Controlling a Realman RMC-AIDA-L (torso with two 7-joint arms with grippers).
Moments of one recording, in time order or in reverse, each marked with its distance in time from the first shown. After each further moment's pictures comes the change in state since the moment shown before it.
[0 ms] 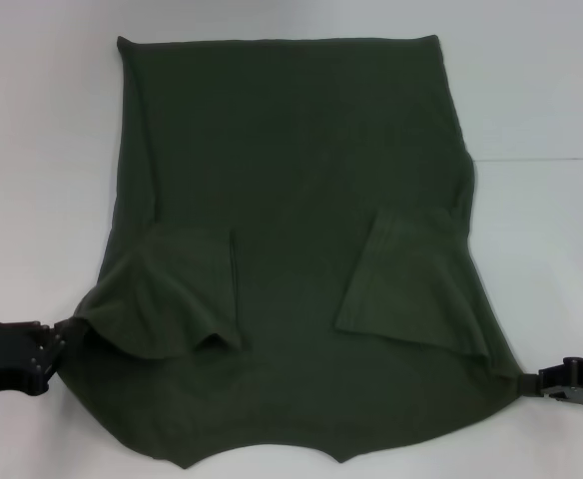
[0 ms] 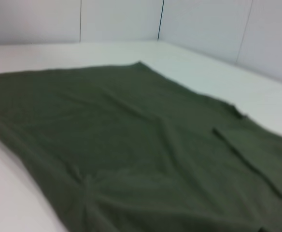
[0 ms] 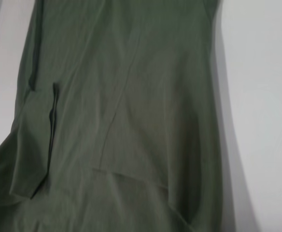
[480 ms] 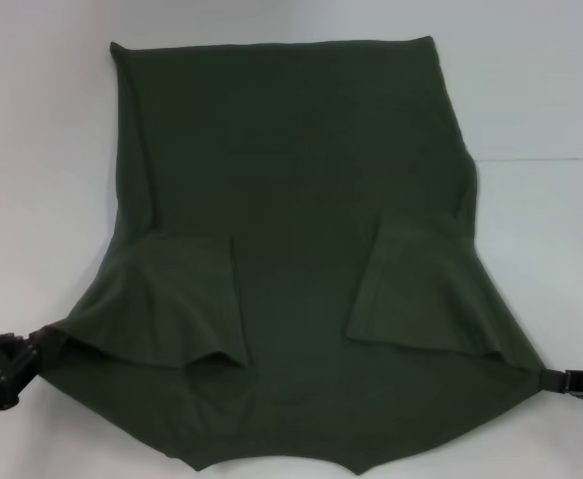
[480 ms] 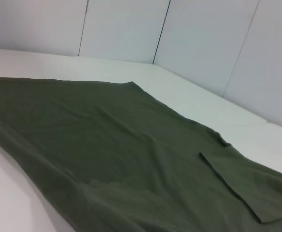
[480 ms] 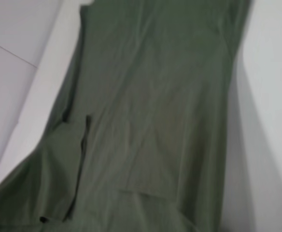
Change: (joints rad) left arm 0.024 0.007 -0.124 0.018 -0.005 0.177 -0.079; right arm -0.071 0.029 0.209 -0.008 0.004 -0.089 -0.234
